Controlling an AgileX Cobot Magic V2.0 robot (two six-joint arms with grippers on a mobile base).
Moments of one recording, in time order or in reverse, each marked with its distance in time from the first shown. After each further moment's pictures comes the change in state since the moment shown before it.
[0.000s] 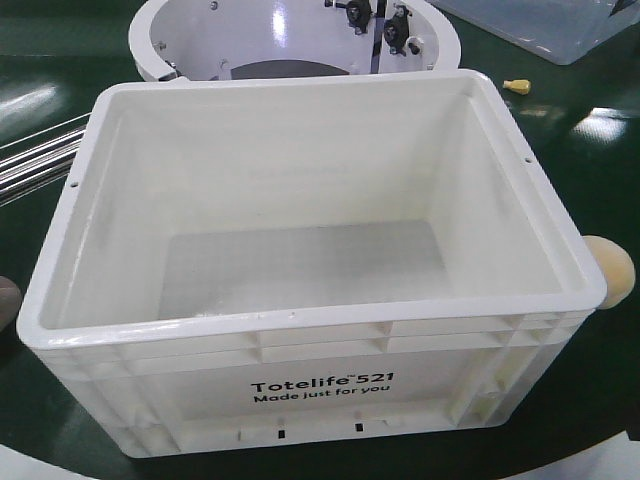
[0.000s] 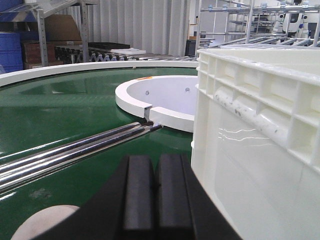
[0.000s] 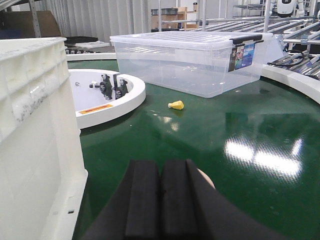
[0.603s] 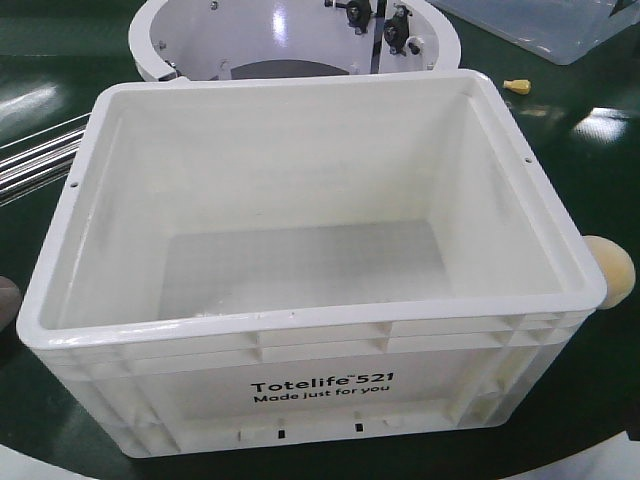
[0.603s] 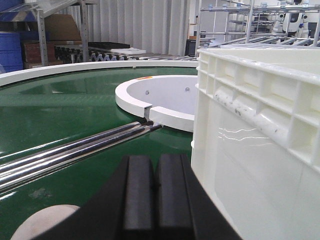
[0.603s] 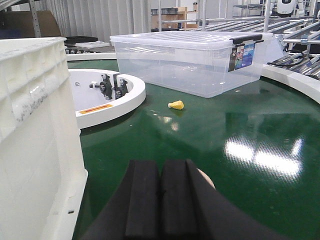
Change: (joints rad) left arm 0.000 0.000 0.000 0.000 0.005 0.000; right arm 0.000 0.000 0.000 0.000 0.000 0.000
